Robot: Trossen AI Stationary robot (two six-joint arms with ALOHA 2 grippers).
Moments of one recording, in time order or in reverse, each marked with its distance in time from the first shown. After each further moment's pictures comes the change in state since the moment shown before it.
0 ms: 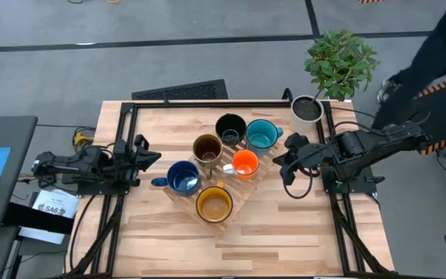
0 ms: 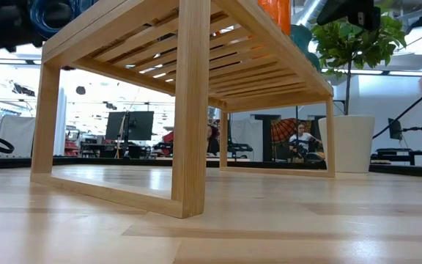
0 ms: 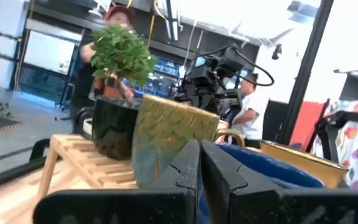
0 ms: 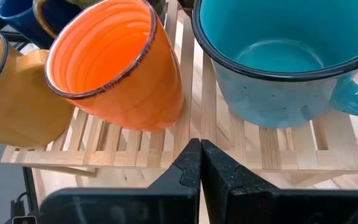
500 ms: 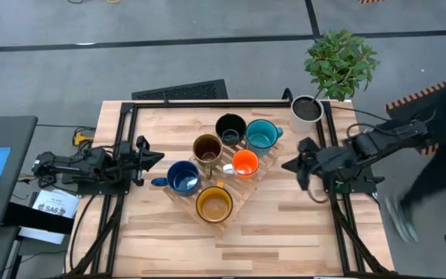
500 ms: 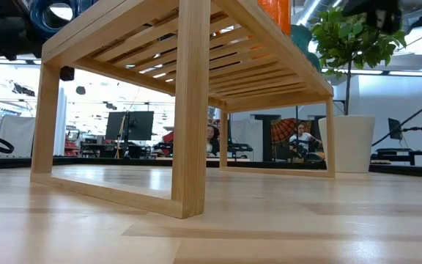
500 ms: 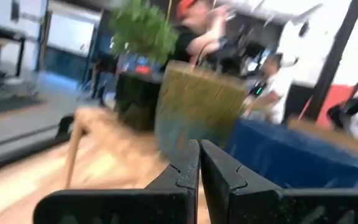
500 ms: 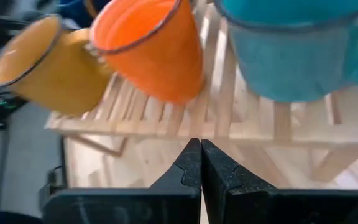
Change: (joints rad) left arm 0.000 0.005 -0.013 -0.084 -0.062 -0.010; right arm 0.106 -0.209 -0.156 0.071 -0.002 -0.010
